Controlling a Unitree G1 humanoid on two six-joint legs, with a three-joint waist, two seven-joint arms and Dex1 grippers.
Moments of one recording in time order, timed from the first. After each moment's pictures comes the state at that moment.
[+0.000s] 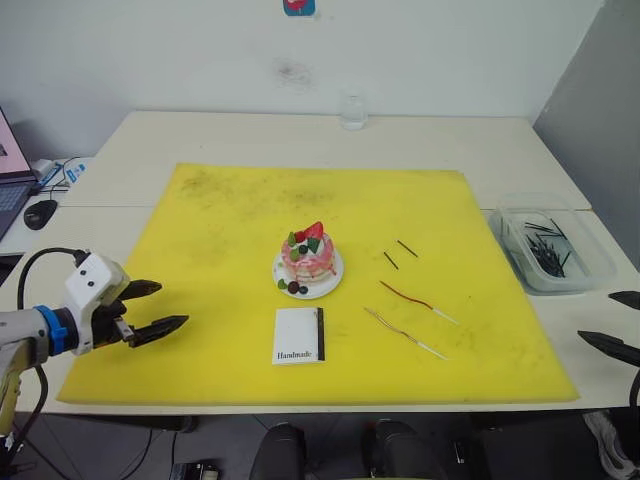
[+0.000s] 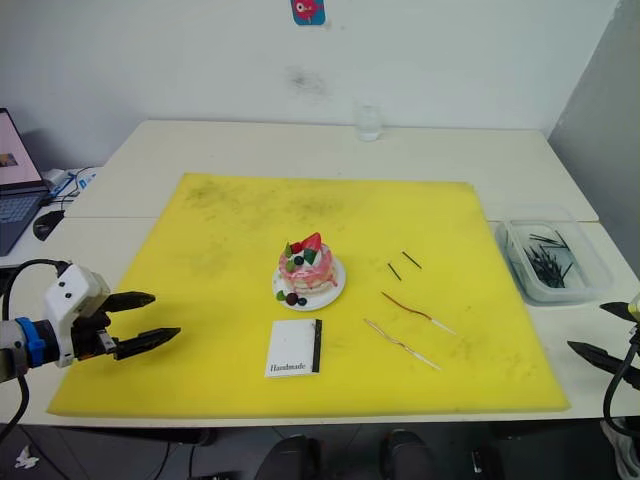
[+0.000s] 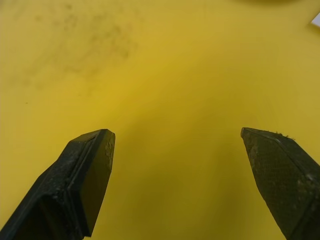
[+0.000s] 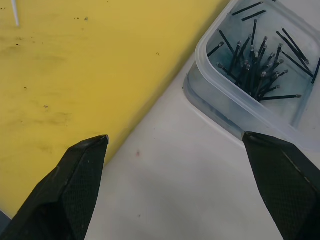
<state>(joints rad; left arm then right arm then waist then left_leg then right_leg) 0.07 1.01 0.38 0.01 -0.33 0.34 -1.10 0.33 -1.02 -0.69 -0.15 0.32 0.40 1.13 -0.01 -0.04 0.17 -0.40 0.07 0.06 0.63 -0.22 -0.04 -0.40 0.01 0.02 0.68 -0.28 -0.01</state>
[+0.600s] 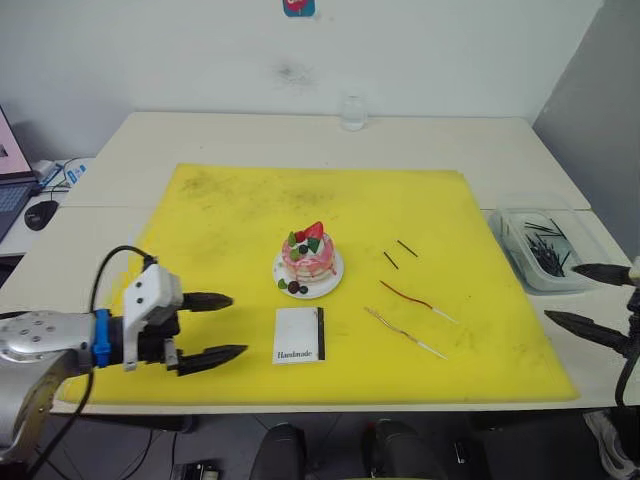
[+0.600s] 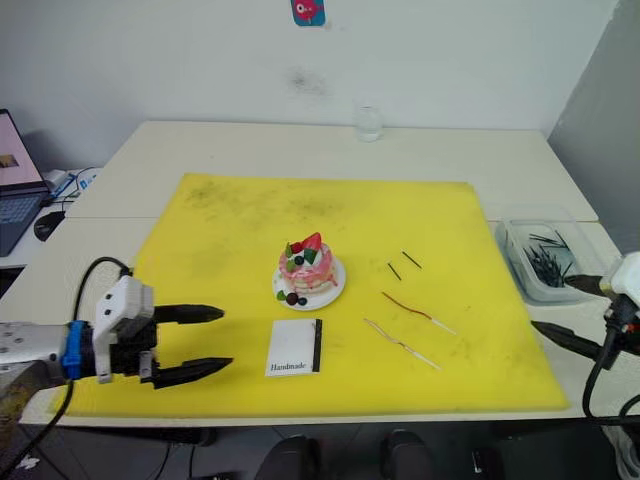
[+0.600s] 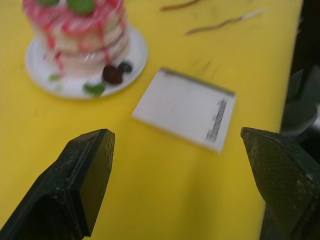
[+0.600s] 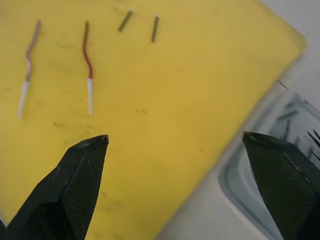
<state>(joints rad) 0.08 0.91 0.30 -0.50 -0.64 0.57 -1.14 0.21 -1.02 -0.62 -0.46 0.48 0.59 1.09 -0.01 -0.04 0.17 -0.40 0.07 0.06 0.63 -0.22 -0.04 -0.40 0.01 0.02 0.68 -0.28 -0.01</state>
